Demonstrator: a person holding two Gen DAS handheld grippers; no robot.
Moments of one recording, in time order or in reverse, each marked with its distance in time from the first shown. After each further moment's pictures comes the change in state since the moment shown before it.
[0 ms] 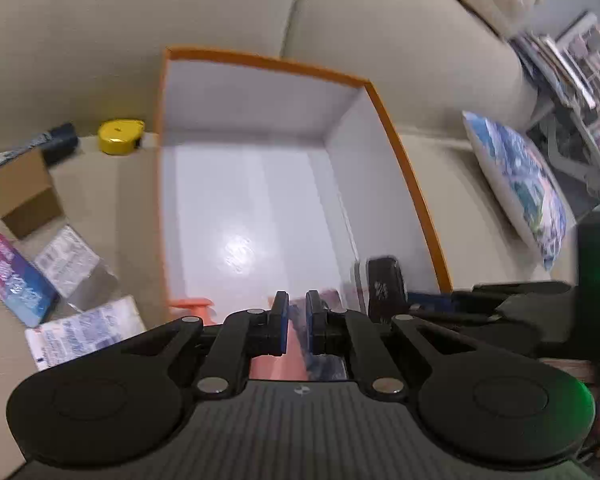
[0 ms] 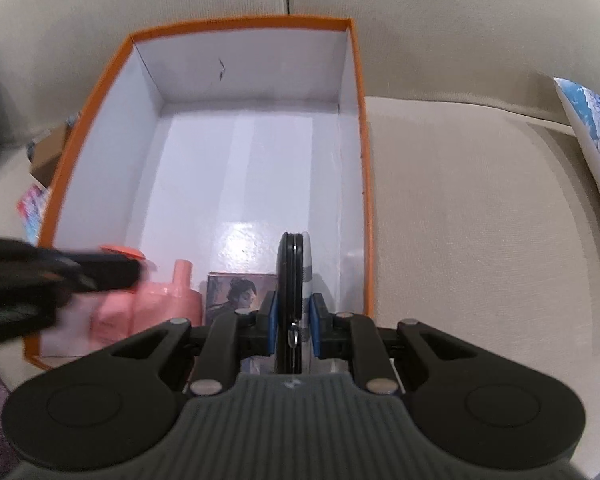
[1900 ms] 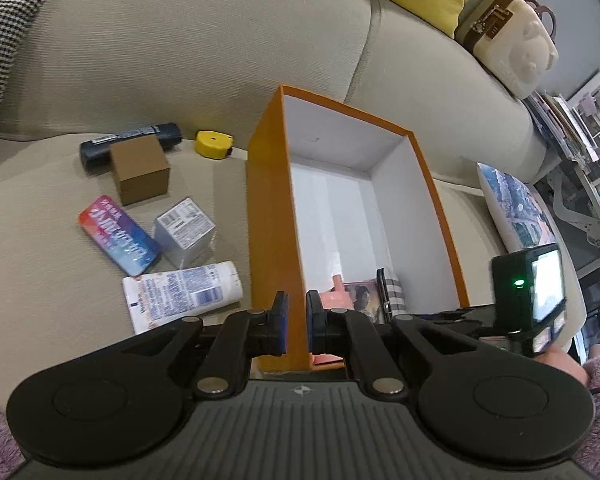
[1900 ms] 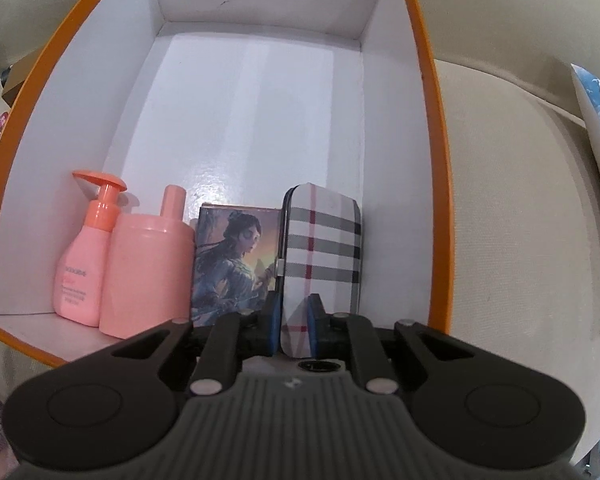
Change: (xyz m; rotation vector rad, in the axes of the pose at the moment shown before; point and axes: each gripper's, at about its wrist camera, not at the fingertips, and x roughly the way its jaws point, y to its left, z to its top) left arm -0.084 0.056 -0.050 -0.105 -0.122 0.025; right arm 0.022 0.034 -0.031 -0.052 0.081 -0.077
